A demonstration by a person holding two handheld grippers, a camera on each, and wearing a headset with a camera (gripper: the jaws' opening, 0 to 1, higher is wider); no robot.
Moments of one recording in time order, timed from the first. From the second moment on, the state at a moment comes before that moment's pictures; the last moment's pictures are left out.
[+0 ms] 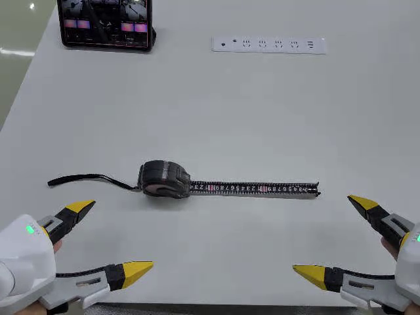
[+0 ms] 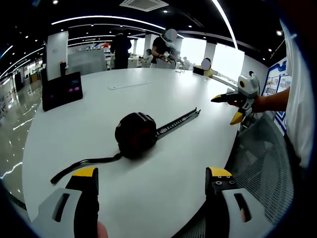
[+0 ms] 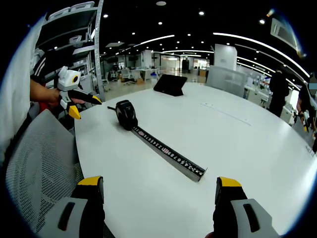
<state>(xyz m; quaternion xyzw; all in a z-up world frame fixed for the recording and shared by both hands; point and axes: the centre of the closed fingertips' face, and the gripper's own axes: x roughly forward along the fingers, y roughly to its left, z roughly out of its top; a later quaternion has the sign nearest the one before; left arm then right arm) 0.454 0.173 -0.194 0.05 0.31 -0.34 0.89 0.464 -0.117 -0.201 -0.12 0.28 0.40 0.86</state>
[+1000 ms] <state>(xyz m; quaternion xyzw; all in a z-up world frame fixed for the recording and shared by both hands) 0.490 0.148 -0.200 0.03 0.31 -0.33 0.89 0.498 -0.132 -0.210 -0.14 0.29 0.43 0.85</state>
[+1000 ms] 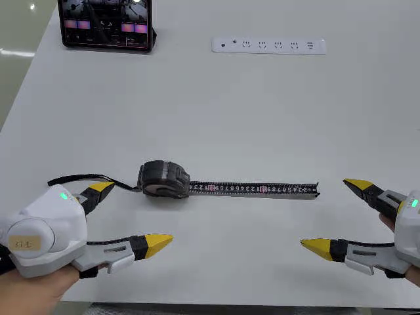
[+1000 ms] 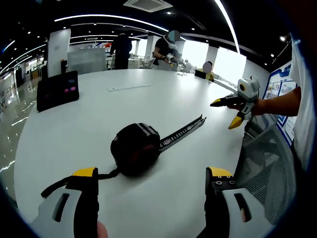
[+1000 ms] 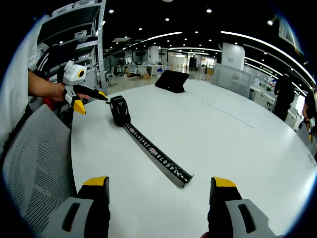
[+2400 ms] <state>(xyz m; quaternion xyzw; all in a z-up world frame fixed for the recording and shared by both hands) 0.512 0.118 -0.214 0.01 0.33 -0.35 0.88 0.514 -0.147 -0.227 -0.16 0.32 0.45 0.82</state>
